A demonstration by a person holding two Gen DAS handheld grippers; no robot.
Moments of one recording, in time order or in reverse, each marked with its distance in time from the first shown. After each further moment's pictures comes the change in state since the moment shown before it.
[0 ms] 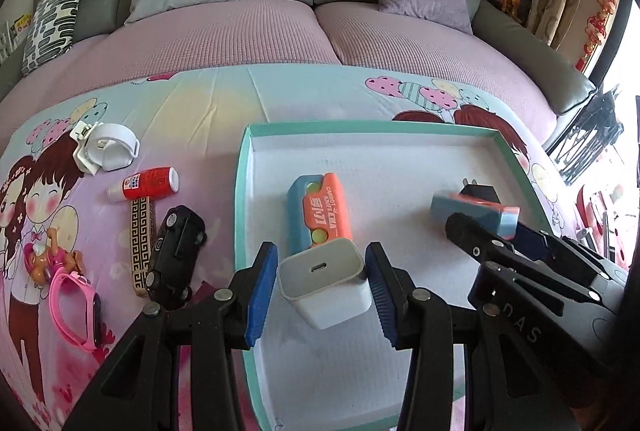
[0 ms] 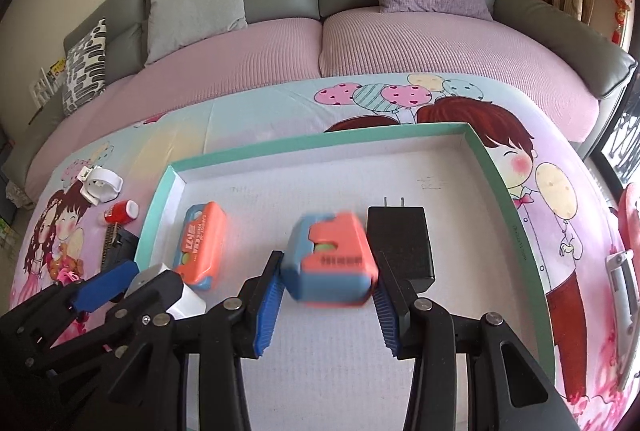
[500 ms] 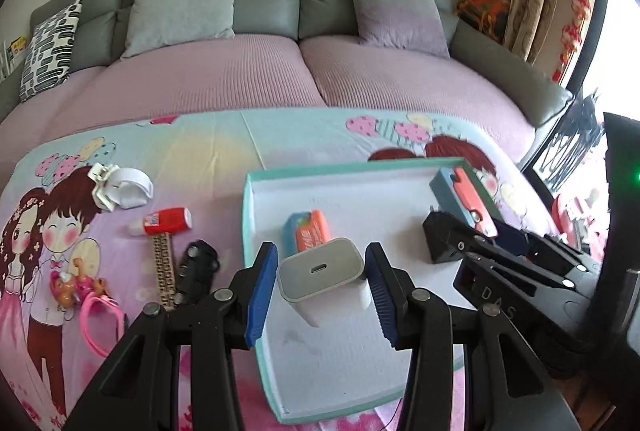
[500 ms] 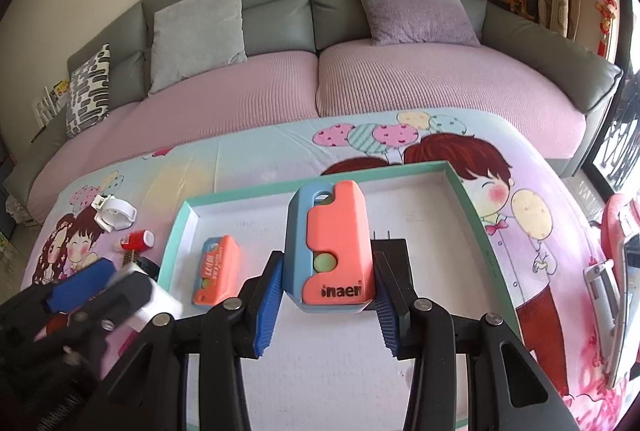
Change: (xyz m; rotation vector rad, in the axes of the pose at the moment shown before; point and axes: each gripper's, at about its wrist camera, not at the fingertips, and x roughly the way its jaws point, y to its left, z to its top) left arm -0.045 -0.003 0.010 0.051 -0.083 -0.035; right arm -0.033 -0.002 0.009 0.026 -0.091 0.000
